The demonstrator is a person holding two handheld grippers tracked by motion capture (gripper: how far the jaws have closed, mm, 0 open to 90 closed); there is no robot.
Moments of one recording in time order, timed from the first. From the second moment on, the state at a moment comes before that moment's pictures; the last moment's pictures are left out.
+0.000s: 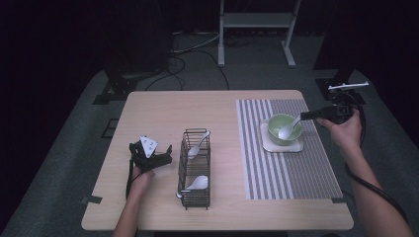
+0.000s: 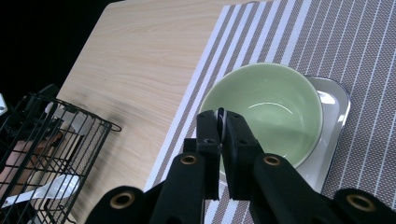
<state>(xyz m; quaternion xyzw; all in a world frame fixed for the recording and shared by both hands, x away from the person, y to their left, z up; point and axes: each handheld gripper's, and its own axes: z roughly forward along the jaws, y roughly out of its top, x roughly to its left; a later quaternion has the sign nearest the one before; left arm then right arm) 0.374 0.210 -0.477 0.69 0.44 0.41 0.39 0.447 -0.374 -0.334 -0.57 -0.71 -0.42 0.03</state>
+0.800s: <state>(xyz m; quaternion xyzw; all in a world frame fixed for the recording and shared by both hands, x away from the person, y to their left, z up) 0.374 0.210 -0.477 0.69 0.44 0.41 0.39 0.452 -0.380 -0.353 -0.59 -0.70 -0.40 0.04</state>
